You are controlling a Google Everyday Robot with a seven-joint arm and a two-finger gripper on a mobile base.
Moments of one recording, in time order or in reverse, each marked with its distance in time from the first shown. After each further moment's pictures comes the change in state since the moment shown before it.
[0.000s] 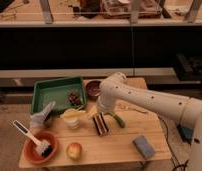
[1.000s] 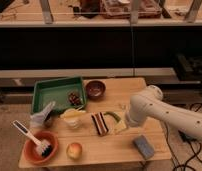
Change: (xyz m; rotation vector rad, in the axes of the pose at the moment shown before) arm -0.126 0.130 -0.043 -0.117 0.008 -0.013
